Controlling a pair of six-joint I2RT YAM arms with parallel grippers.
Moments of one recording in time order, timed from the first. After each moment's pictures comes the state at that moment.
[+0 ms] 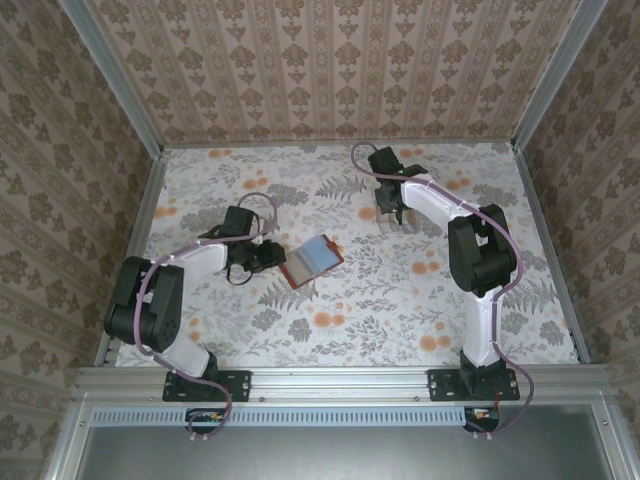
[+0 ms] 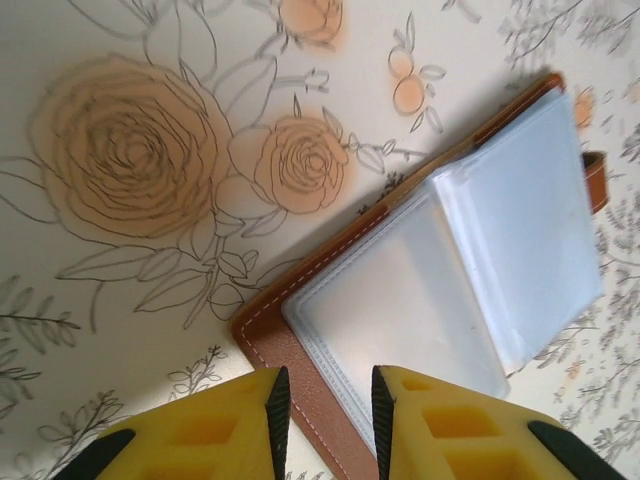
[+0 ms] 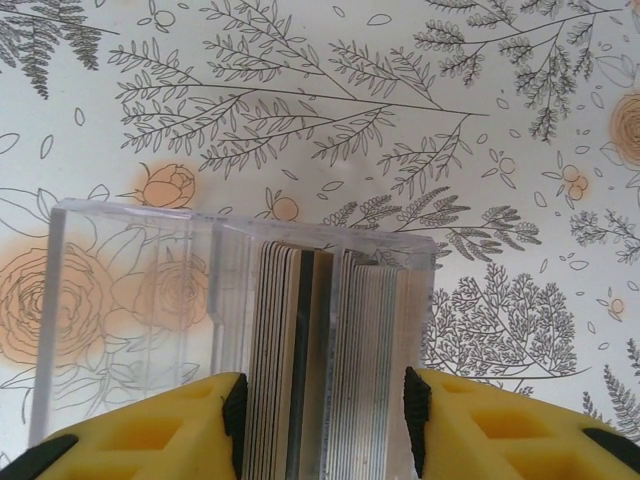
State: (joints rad) left arm -0.32 1.56 0.79 -0.29 0.43 -0.50; right arm 0.34 2.05 1.61 -0.71 0.40 0.19
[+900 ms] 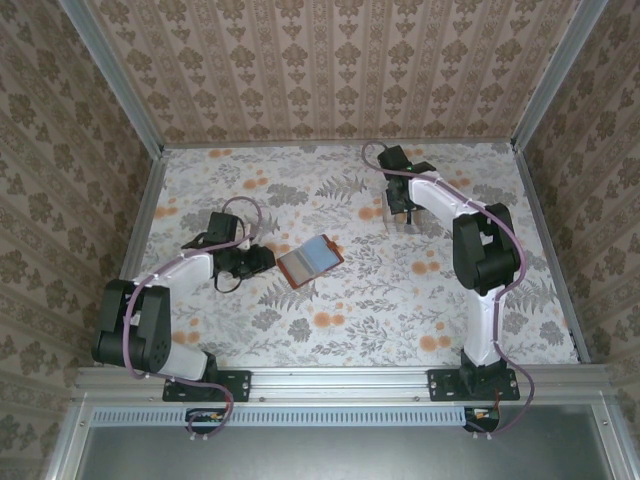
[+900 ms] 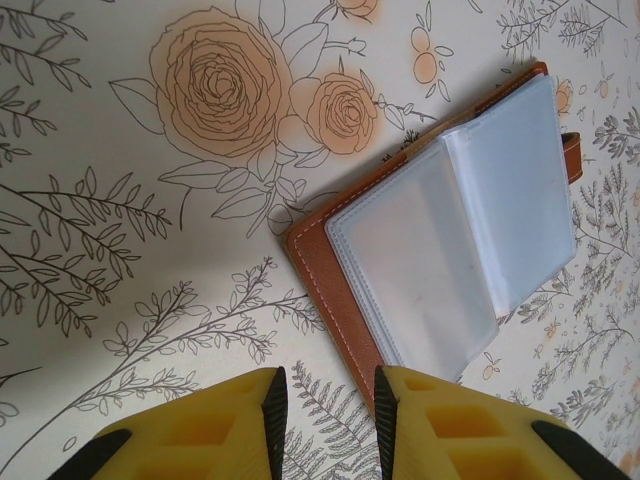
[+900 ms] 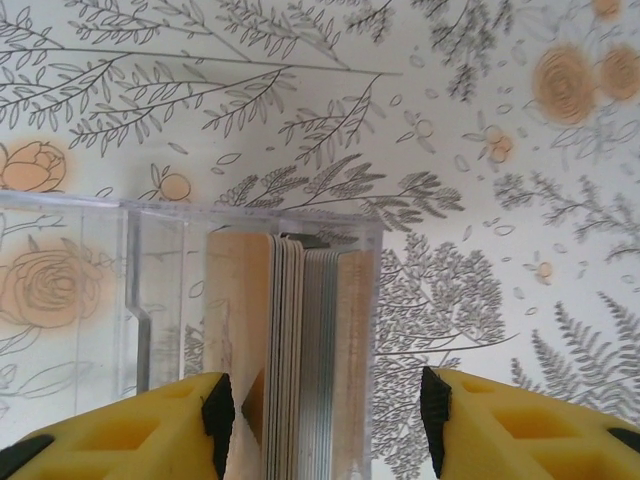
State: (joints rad) left arm -0.25 1.44 0.71 -0.34 0.47 -0.49; right arm 0.29 2.05 1.62 -0.78 0.41 0.21
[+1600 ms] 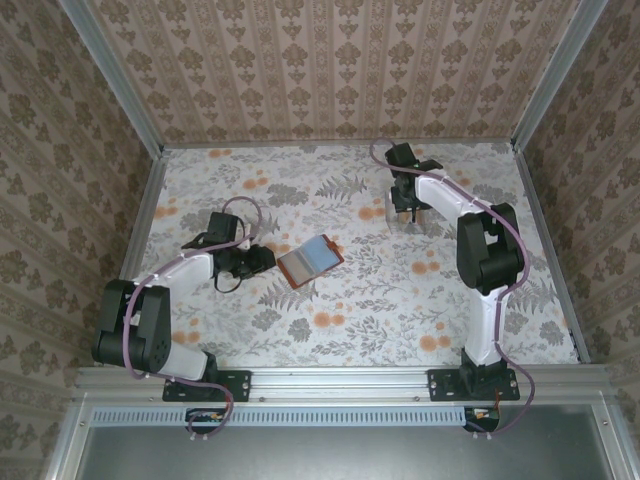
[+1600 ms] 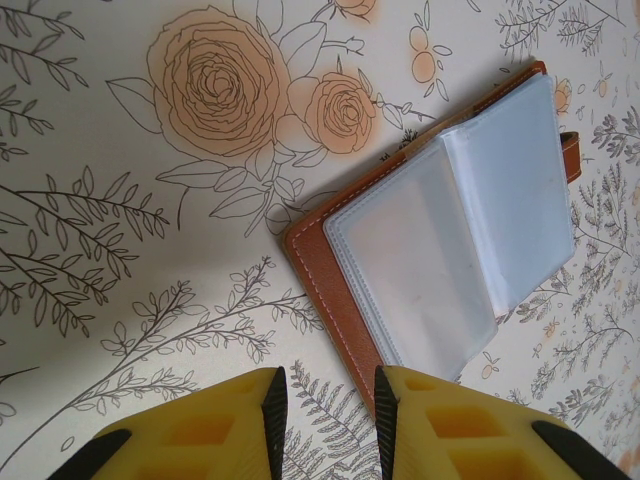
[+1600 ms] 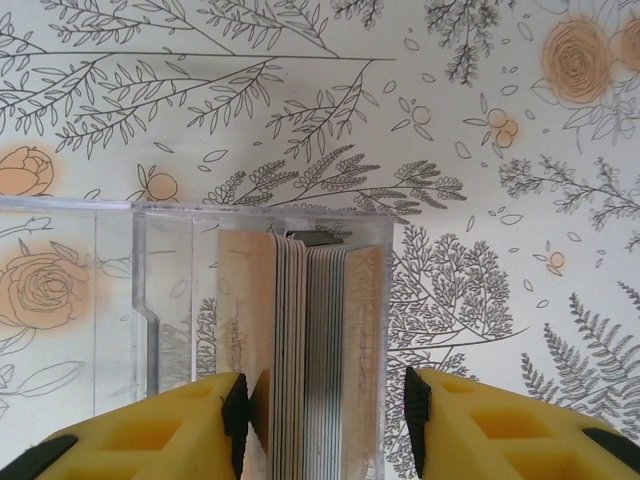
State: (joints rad) left arm -0.25 1.43 0.71 -0.34 0.48 -0.49; right arm 0.26 2.04 1.62 -0.79 0.38 0.21
